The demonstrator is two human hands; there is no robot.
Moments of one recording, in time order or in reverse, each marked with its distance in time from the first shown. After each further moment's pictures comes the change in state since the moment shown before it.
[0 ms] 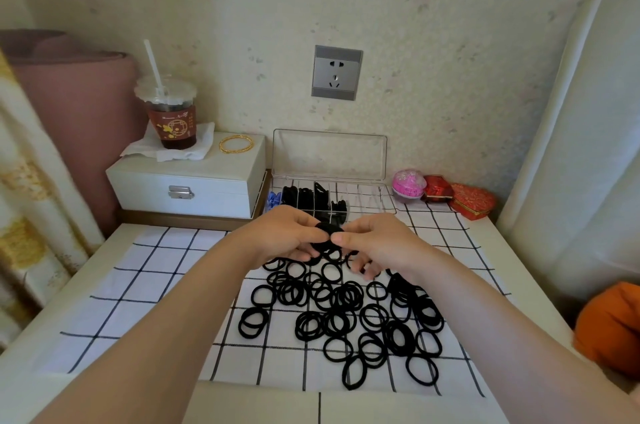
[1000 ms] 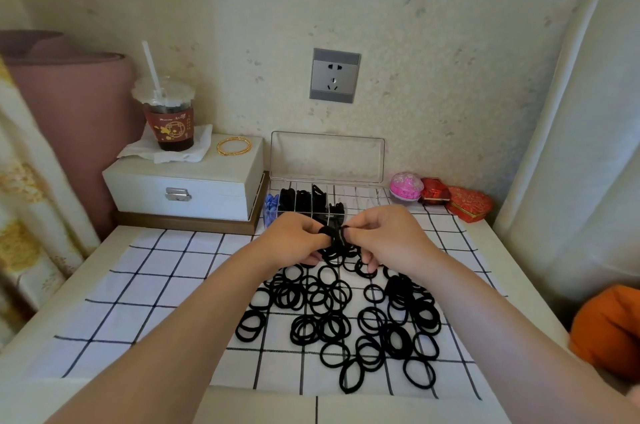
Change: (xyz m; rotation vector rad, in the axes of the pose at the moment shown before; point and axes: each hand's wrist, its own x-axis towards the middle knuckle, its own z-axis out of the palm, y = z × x) left_hand 0.006 -0.004 0.020 0.069 0.128 0.040; right_hand -0.010 -0.007 -0.006 -0.175 0.177 -0.168
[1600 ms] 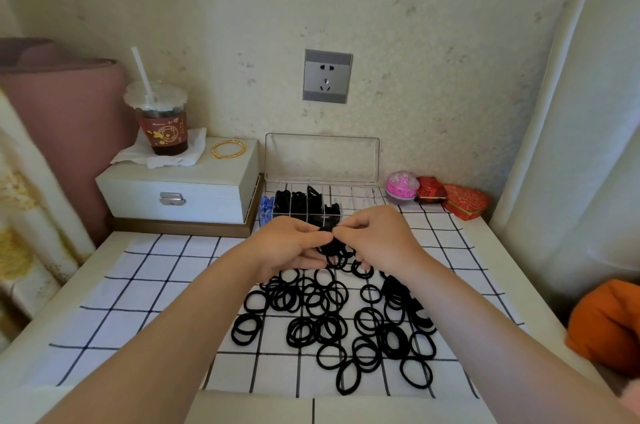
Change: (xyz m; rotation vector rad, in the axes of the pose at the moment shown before) left_hand 0.001 -0.001 -0.002 -0.355 -0.139 -0.134; right_hand 0.001 -0.003 0.009 -0.102 0.105 -0.027
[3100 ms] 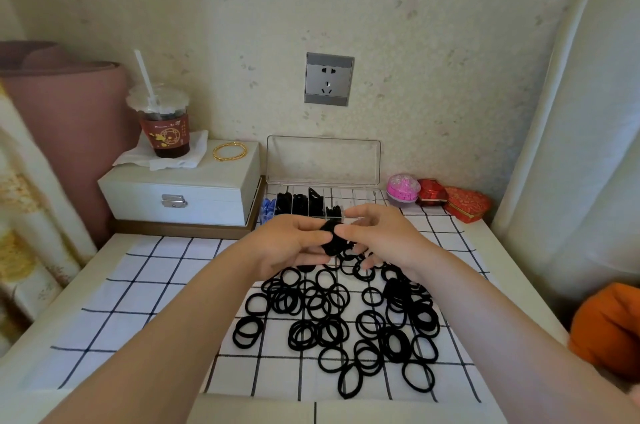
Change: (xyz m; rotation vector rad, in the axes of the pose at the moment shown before) left_hand -0.004 0.008 -0.002 -0.076 -0.102 0.050; right_hand 0.011 0.009 -0.010 0.250 -0.157 0.153
